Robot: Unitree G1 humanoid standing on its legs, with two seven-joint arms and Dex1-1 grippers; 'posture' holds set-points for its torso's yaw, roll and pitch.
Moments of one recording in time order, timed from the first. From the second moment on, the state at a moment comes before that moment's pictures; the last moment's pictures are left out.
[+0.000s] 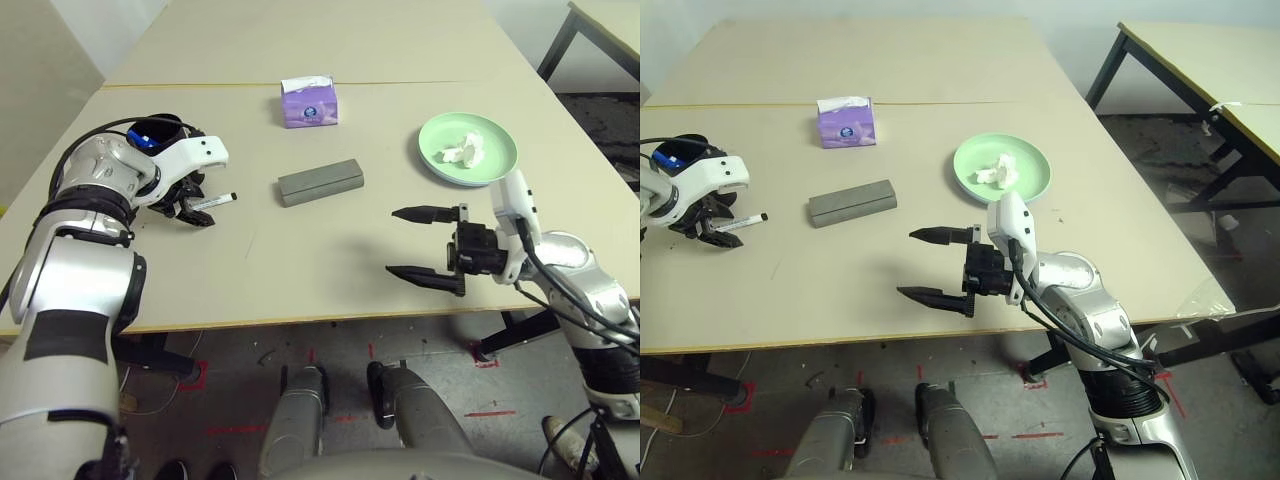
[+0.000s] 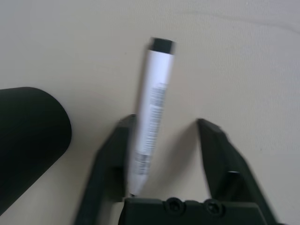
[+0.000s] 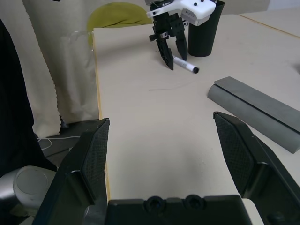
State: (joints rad) left arm -1.20 0.78 -0.36 1.32 0.43 0.00 -1.22; right arm -0.34 -0.56 0.08 -0.23 0.51 0.27 1.12
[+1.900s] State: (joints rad) left arm -1.33 0.99 0.26 1.18 -0.21 0.35 -1.08; right arm -0.41 -0.49 -0.01 -0.11 0.54 0.31 0.96
